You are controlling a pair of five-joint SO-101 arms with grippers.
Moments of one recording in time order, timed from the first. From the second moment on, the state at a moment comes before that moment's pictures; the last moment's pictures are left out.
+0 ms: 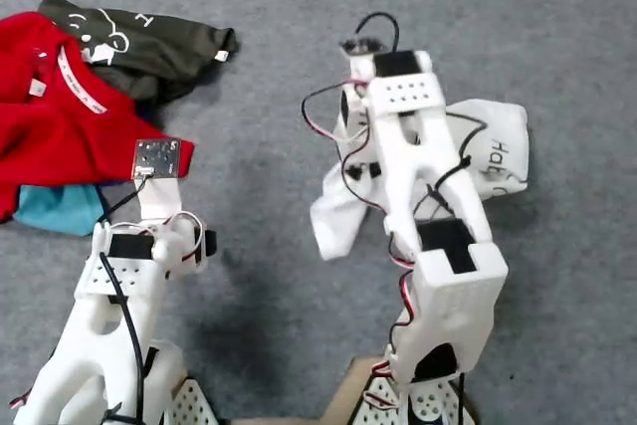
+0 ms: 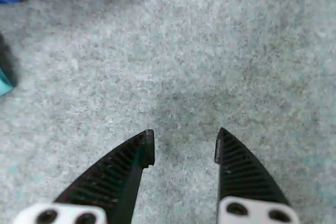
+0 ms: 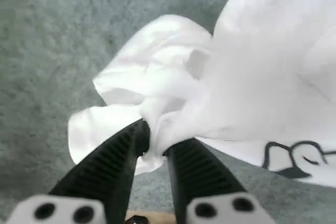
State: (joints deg) left arm -2.0 -43.7 71.4 46.7 4.4; right arm -9.9 20.6 -16.7 96.9 2.2
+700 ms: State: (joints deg) left arm -2.0 -43.7 71.4 46.7 4.4; right arm -22.9 6.7 -51.4 100.9 -10.0
